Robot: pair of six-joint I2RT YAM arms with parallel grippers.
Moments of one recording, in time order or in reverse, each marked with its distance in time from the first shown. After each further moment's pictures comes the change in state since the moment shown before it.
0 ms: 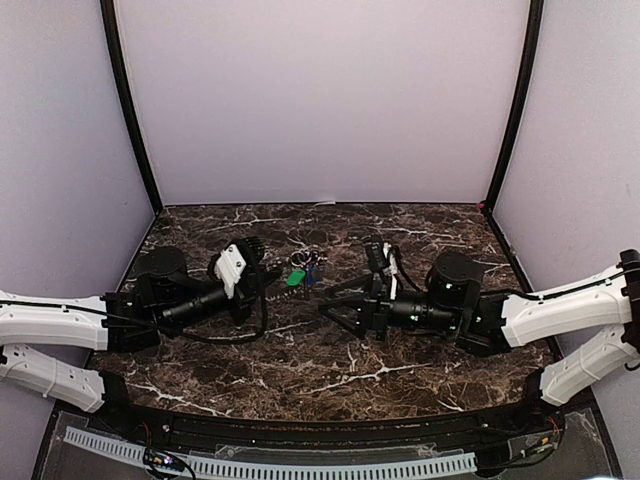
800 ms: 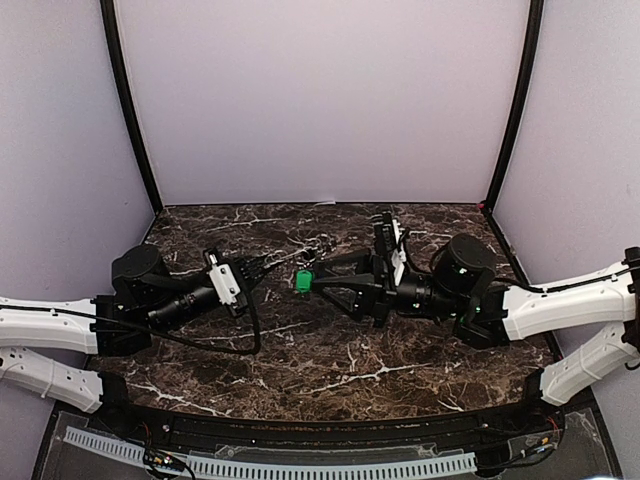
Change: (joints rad) left arm -0.067 -0.063 0.006 0.128 0.002 0.482; right arm 0.030 -0.001 0.096 0.132 -0.061 -0.167
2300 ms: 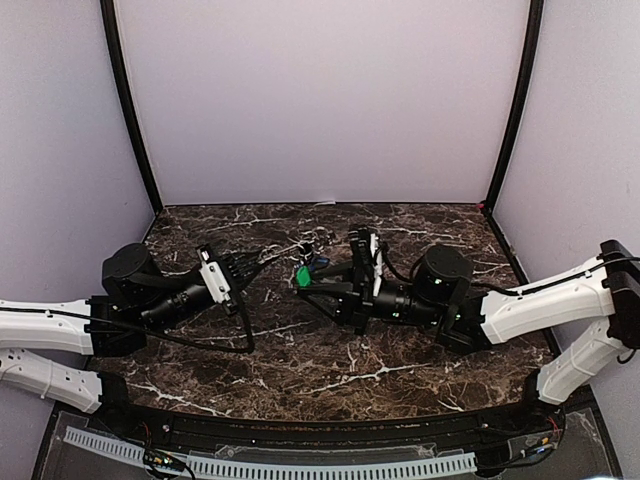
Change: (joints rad) left arm -0.012 -0.032 0.000 0.023 0.022 0.007; right arm 0.018 0.126 0.011 0.054 0.067 -0.077
